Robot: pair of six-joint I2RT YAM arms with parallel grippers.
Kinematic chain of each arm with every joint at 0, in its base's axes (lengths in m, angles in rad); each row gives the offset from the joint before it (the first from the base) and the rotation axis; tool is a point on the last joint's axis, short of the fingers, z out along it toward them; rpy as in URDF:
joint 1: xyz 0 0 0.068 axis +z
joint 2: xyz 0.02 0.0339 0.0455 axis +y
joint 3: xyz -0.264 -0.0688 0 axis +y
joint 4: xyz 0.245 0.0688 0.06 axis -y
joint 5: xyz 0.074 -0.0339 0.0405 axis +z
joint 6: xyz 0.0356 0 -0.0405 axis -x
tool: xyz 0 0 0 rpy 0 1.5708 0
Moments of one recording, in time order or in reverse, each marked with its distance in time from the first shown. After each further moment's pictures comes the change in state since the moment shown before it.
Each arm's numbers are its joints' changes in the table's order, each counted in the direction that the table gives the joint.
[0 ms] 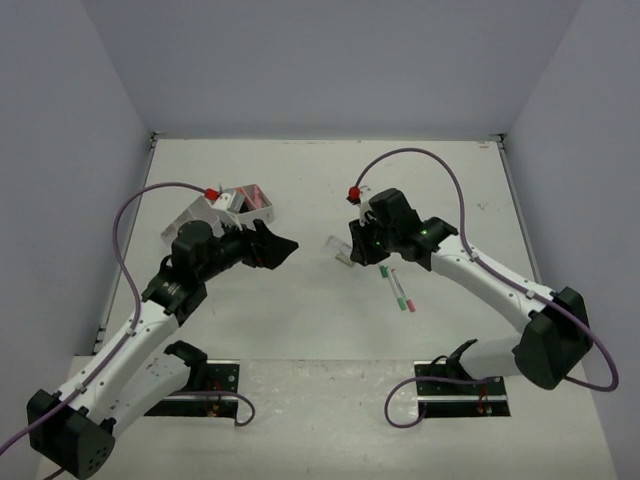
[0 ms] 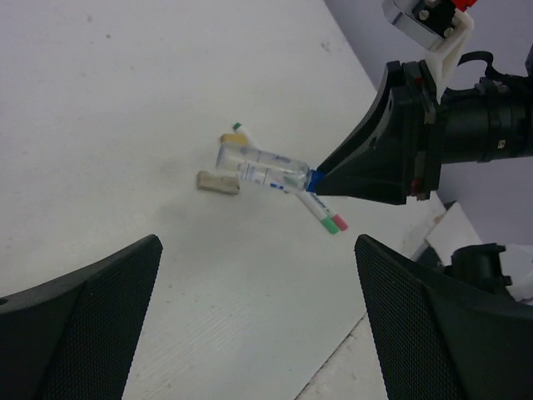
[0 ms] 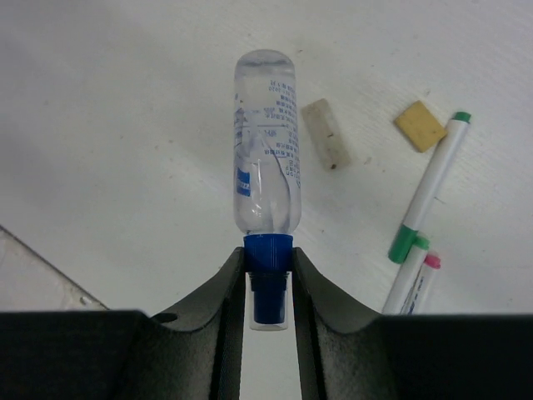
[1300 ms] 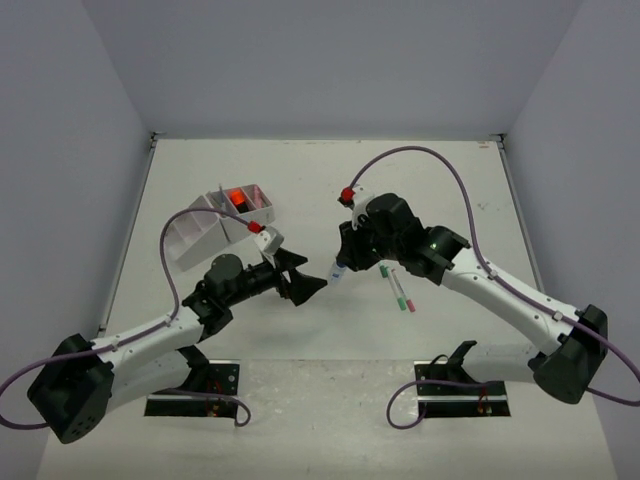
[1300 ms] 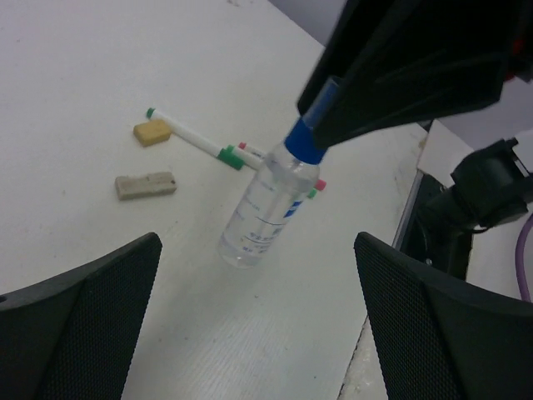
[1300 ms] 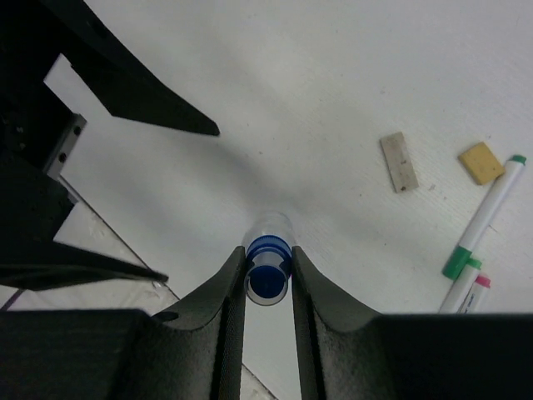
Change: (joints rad) left arm -0.215 0.187 0.363 0.716 -0.045 -0.047; right arm 0.147 -0.135 -0.015 -0.004 0.001 -0.062
